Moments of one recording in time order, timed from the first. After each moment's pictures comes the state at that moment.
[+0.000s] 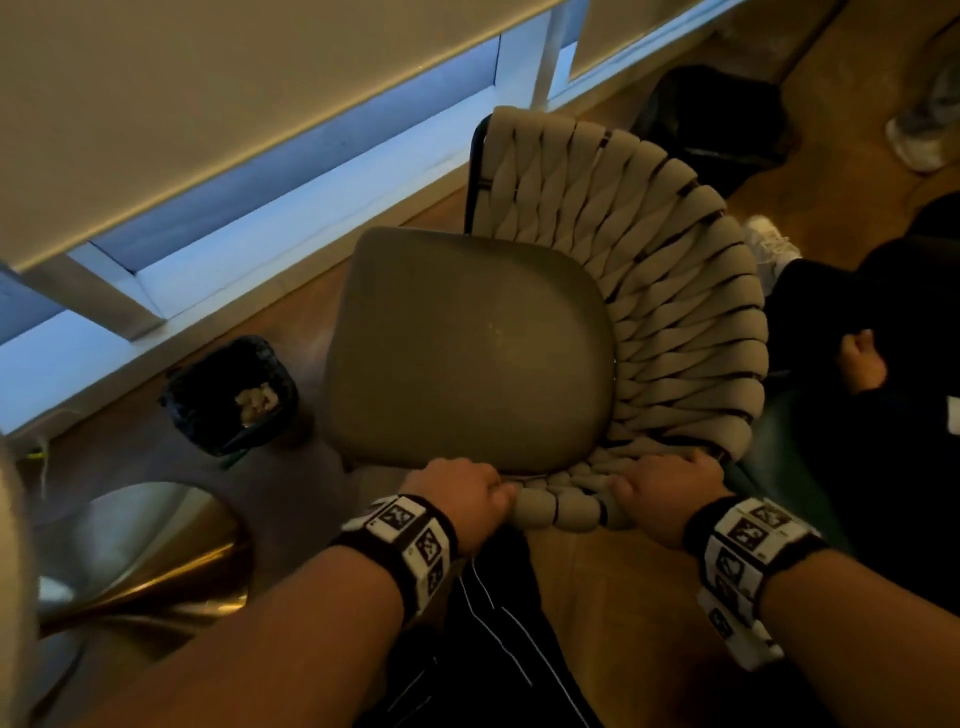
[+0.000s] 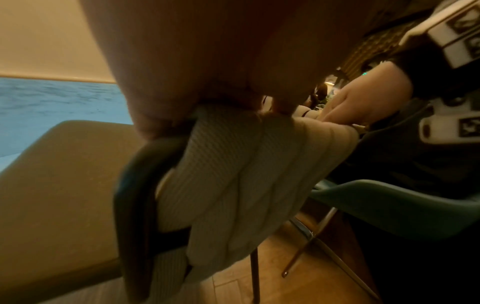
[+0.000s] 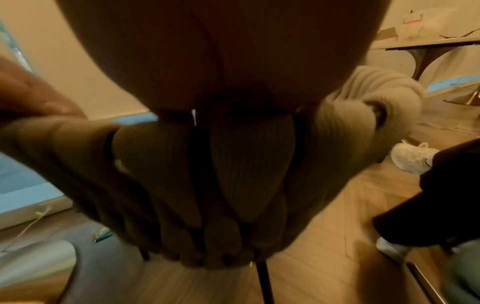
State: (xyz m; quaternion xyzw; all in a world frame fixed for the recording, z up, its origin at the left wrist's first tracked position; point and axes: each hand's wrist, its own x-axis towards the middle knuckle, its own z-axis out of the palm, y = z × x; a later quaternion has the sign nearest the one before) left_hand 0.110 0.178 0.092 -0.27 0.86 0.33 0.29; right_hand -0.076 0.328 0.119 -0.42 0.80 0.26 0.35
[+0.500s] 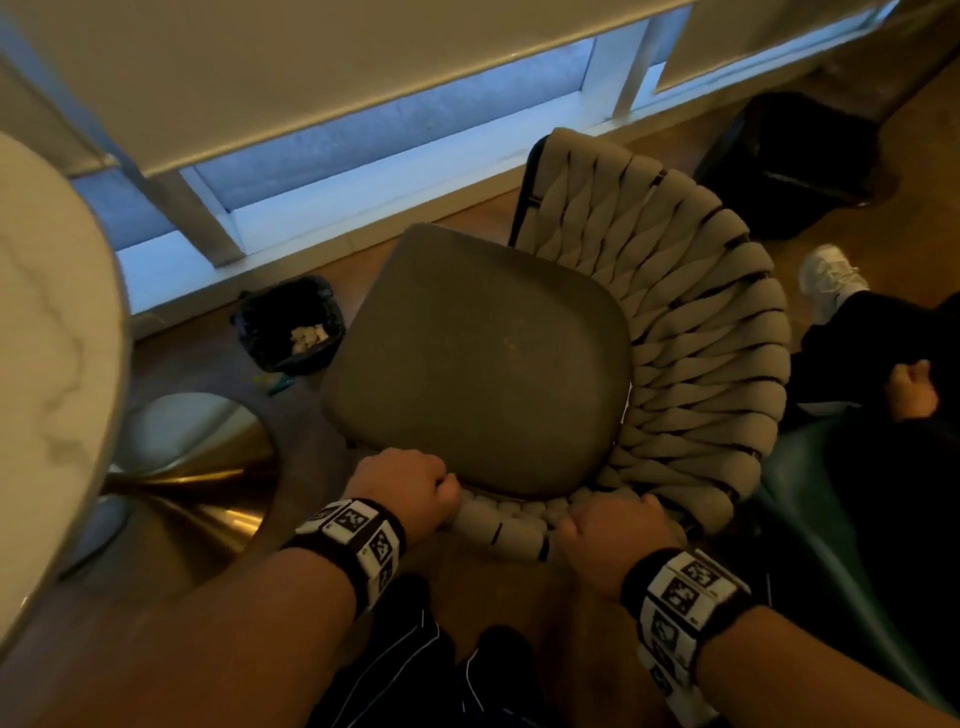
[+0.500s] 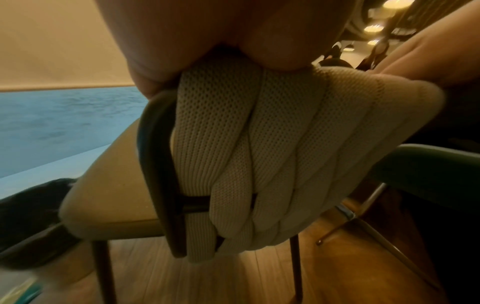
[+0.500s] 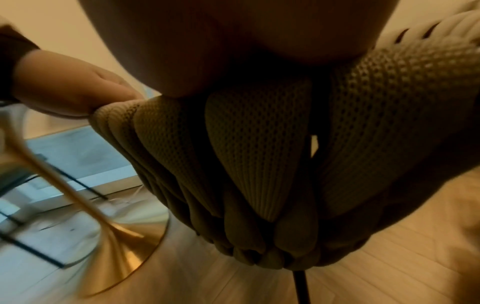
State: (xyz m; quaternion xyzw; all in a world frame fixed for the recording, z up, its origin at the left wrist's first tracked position) left_hand 0.203 0.242 0.086 -0.40 0.86 0.25 0.19; right_hand 0.020 0.379 0.109 -0.49 0.76 0.24 0.36
